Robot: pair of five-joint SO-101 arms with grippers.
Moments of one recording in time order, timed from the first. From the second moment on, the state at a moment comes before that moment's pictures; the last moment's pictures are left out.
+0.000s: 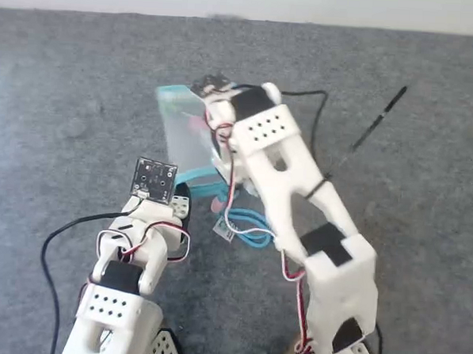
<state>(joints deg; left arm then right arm) 4.9 -75.2 92.0 30.8 3.0 -36.0 27.1 -33.1 100.7 7.3</state>
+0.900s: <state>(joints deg) 5.0 -75.2 92.1 30.8 2.7 -40.6 -2.7 -16.5 100.7 8.8</state>
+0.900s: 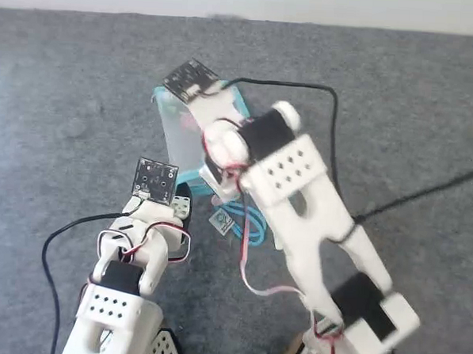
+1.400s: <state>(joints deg) 5.0 -75.2 92.1 30.8 2.7 -32.4 -6.1 3.4 90.8 9.0</state>
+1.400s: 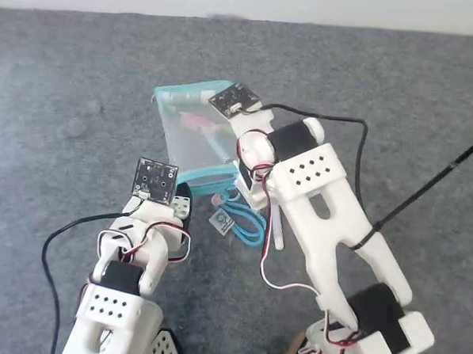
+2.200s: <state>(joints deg) 5.0 -75.2 92.1 30.8 2.6 -39.8 -16.5 2.1 88.1 9.4</state>
